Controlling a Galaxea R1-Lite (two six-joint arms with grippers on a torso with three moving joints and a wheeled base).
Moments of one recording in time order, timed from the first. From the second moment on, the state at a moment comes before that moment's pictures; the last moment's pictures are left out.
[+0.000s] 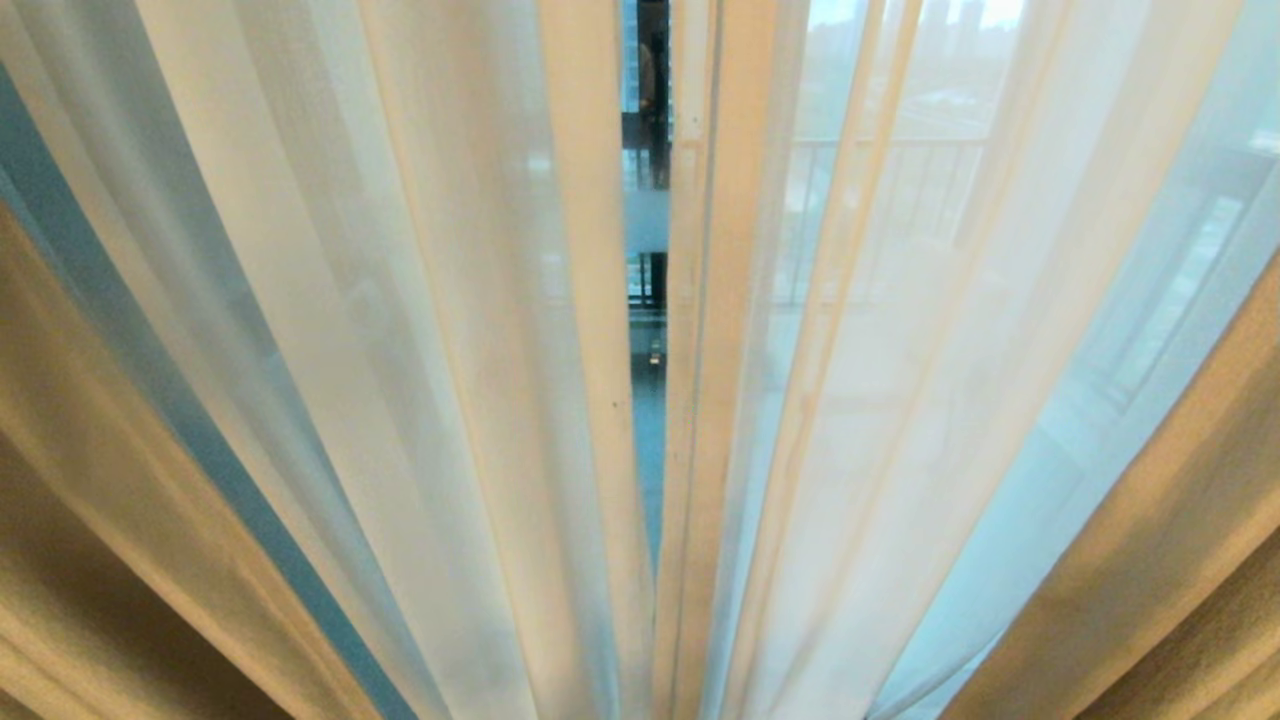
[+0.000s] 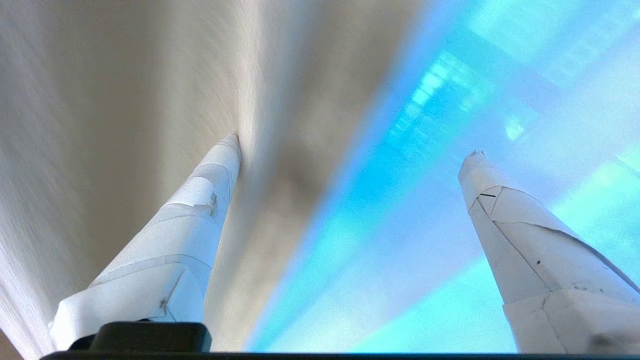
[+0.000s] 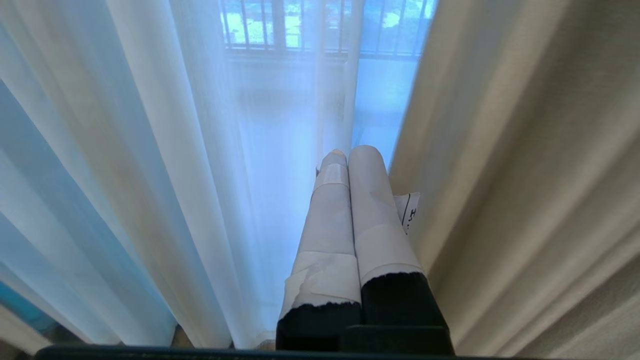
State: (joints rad) left arm 0.37 1.45 -1.62 0.22 0.17 -0.43; right arm 0.01 0.00 0.00 0.00 0.02 -0.03
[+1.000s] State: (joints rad) left arm 0.23 1.14 -1.23 0.22 0.17 -0.40; right arm 0.01 0.00 0.00 0.00 0.02 -0.03
